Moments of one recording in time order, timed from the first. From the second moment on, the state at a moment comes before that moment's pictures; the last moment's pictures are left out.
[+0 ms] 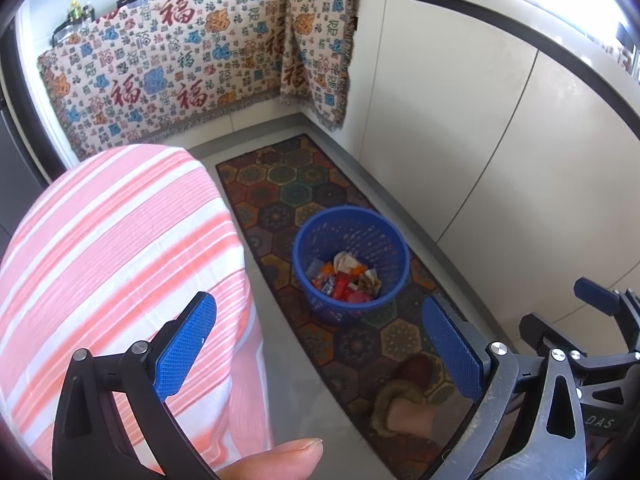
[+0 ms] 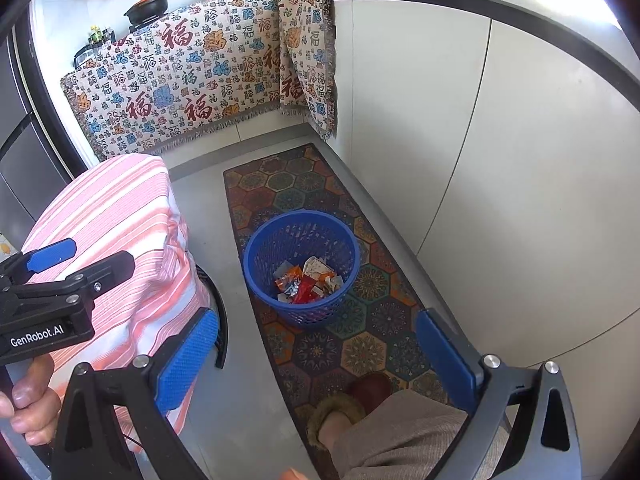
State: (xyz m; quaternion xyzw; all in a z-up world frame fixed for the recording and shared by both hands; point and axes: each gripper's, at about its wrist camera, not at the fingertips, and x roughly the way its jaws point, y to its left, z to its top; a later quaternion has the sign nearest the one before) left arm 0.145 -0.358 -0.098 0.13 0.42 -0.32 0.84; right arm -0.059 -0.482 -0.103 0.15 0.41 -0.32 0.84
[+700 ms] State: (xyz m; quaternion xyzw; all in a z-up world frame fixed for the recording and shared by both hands) left arm 0.146 -0.362 -0.102 0.13 0.43 -0.32 0.83; right arm -0.059 -0.483 -0.104 0.15 0.41 -0.31 0.84
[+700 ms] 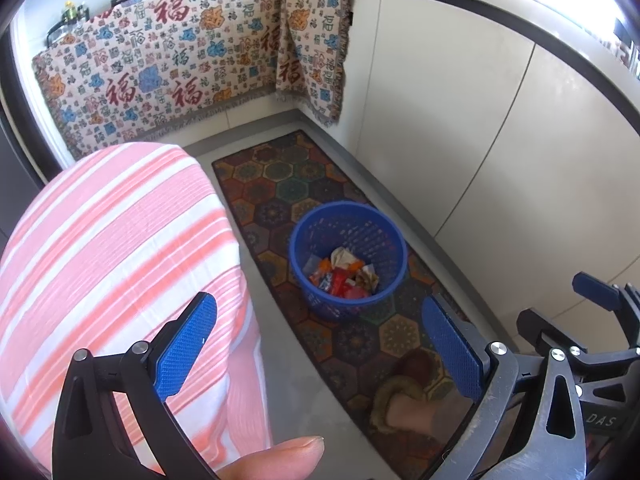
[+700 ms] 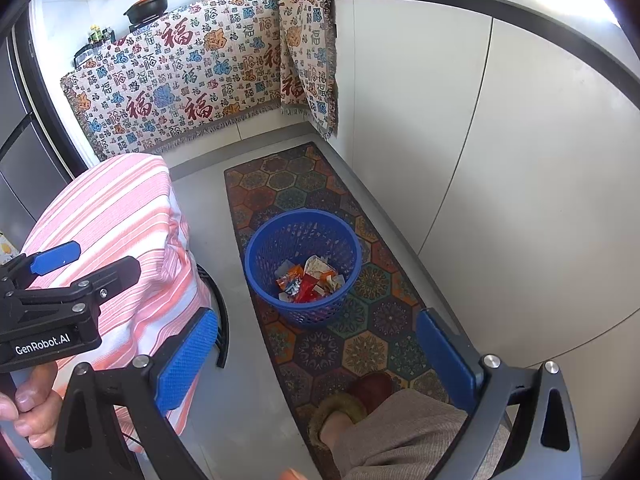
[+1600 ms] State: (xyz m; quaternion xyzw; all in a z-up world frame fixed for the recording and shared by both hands) left arm 0.149 -0.362 -0.105 0.14 0.43 -0.33 0.83; right arm -0.060 -0.485 -0.109 0.16 0.42 -0.32 0.84
